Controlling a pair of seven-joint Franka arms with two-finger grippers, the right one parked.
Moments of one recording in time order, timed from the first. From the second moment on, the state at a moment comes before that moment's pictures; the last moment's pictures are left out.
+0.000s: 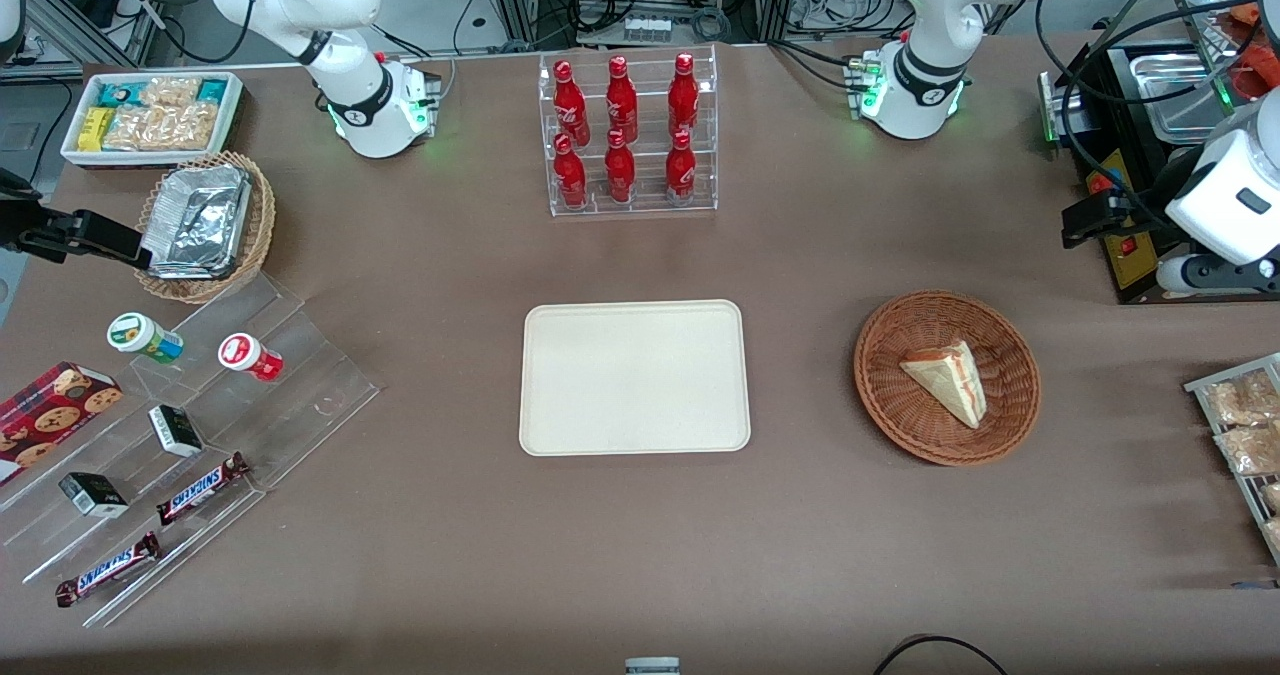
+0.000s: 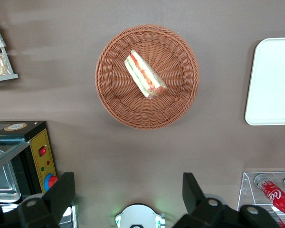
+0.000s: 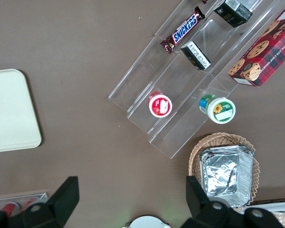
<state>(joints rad) -0.05 0.11 -0.02 -1.41 0.02 1.35 -0.05</state>
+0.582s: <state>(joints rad) -0.05 0.14 -0.02 -1.48 0.09 1.43 -0.17</state>
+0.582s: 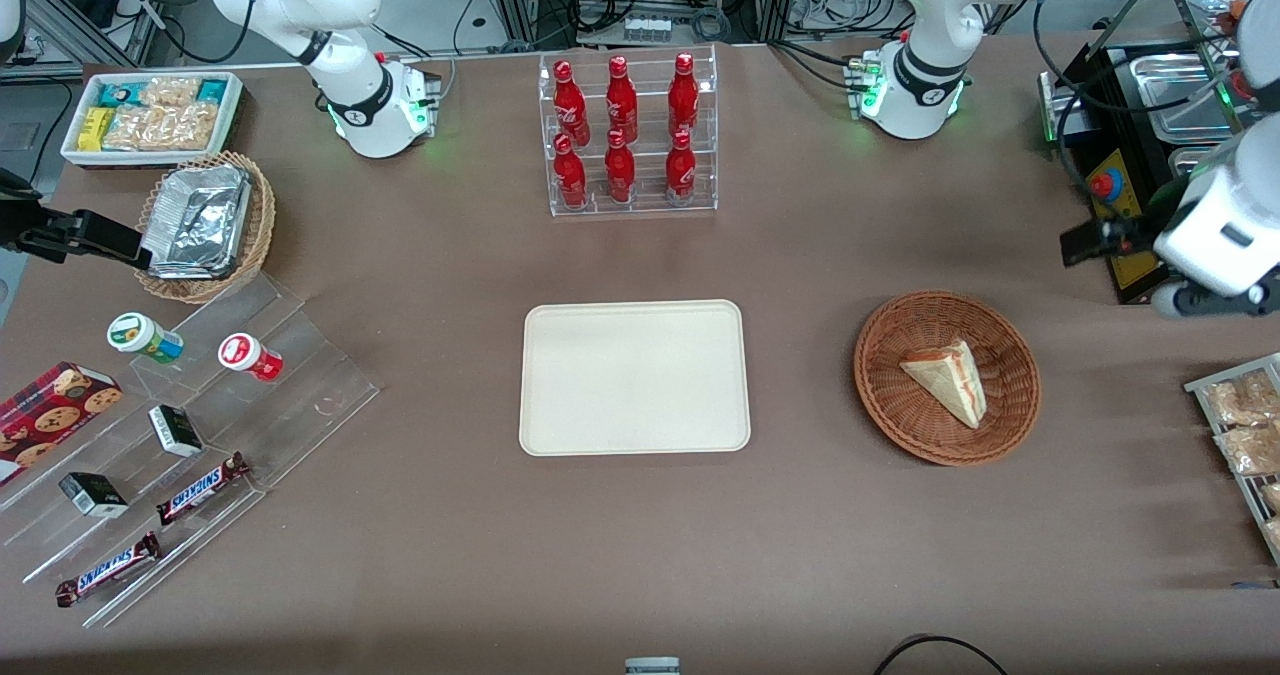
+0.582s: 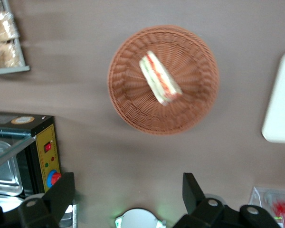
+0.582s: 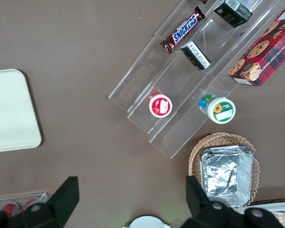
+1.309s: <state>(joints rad) -0.05 0.09 0.00 -1.95 0.02 1.95 -0.49</state>
